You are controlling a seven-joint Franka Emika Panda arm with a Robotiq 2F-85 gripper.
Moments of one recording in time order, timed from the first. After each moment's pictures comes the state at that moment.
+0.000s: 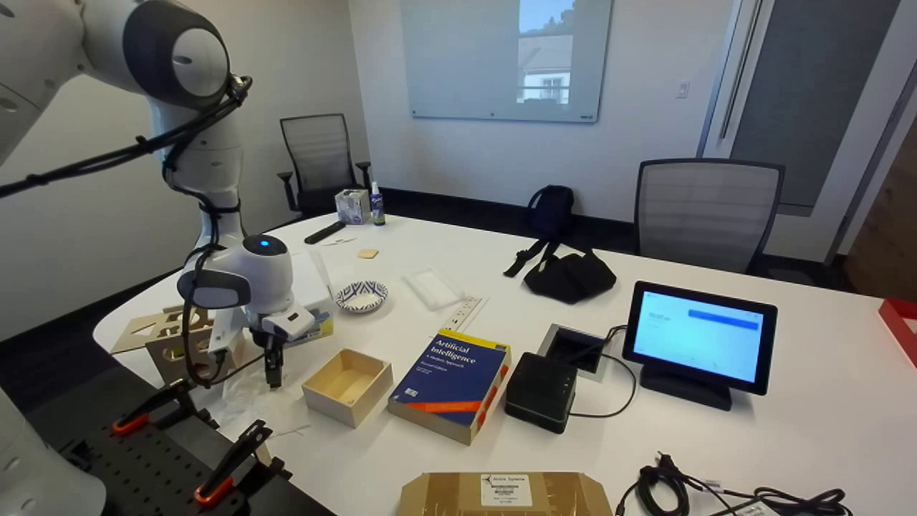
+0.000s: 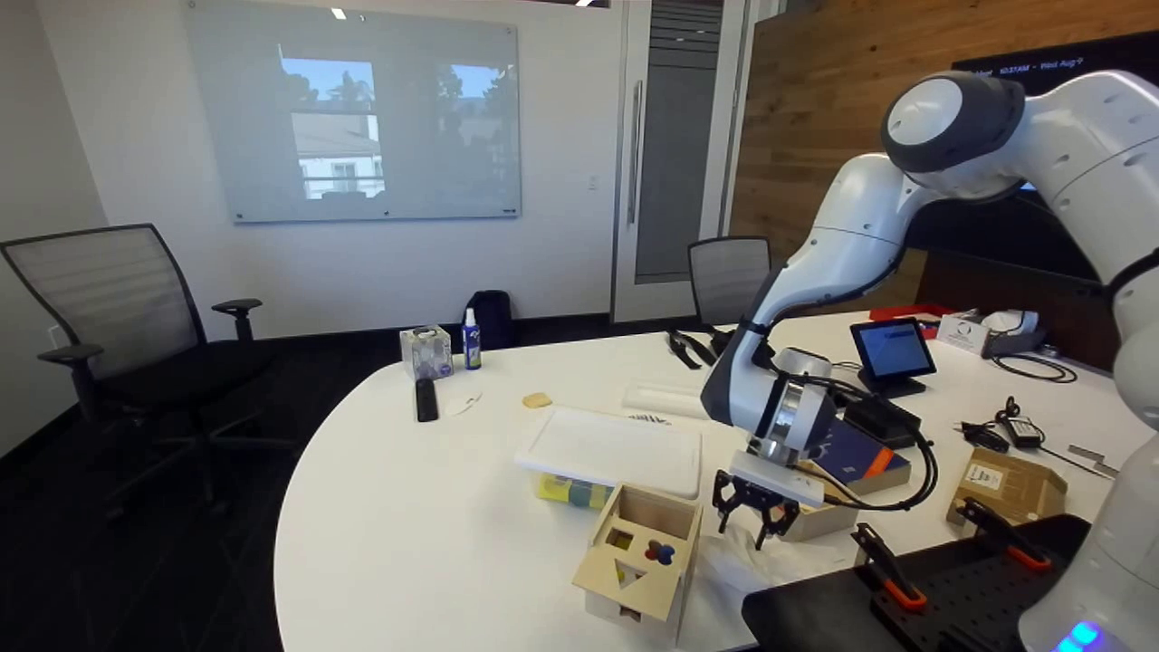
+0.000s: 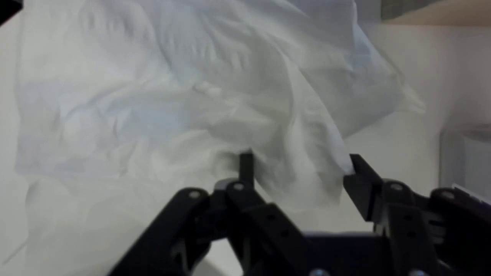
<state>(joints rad) -0.06 0.83 0.38 -2.38 0.99 3.22 -0.09</state>
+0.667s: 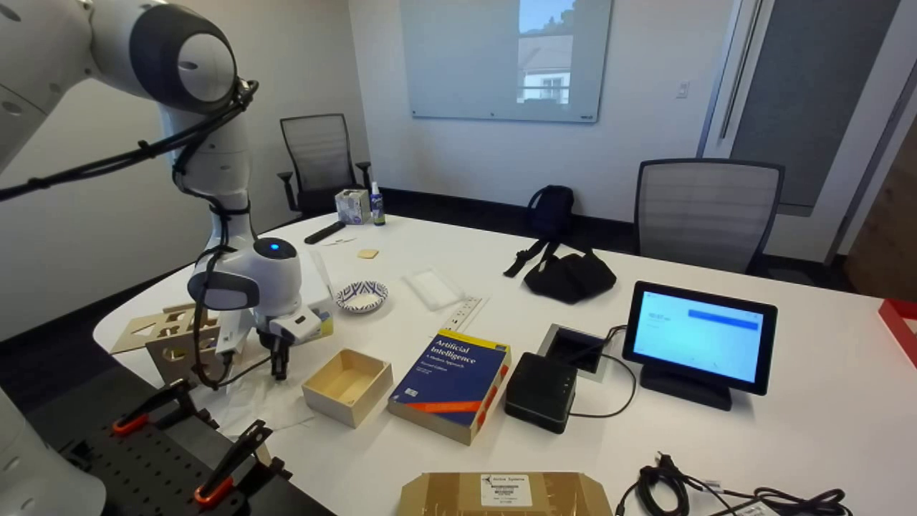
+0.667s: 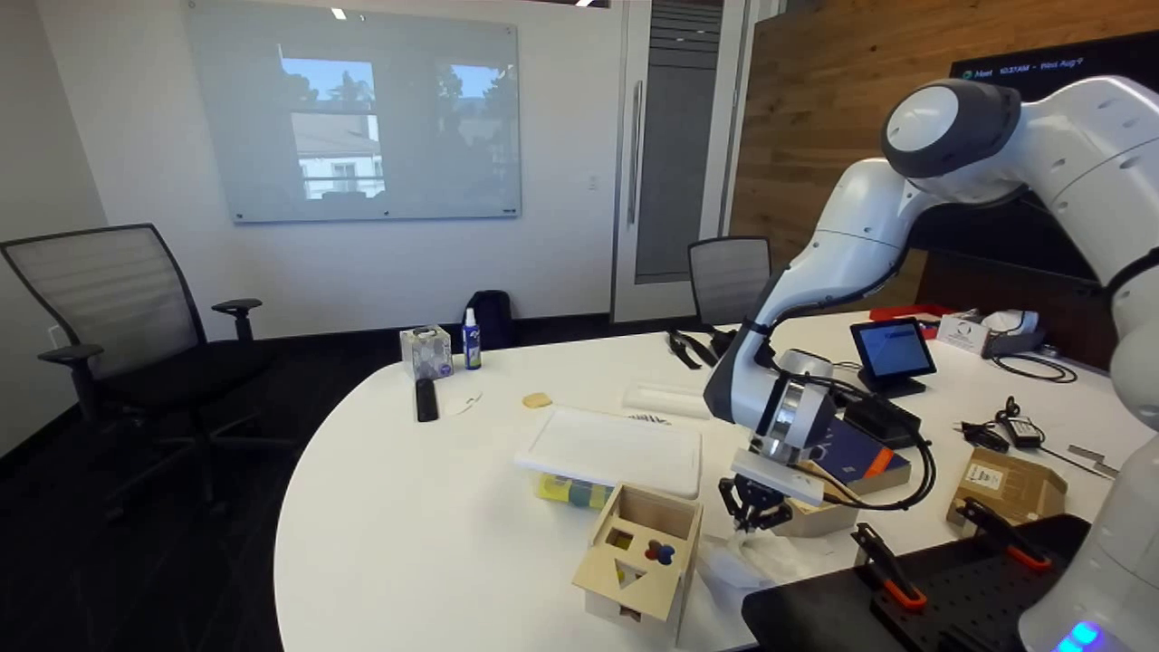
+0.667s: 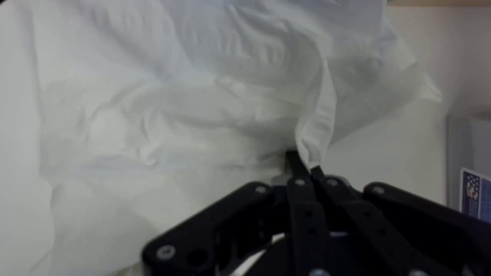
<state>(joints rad) -0.09 0.84 0.37 -2.35 0.97 3.19 -0.09</state>
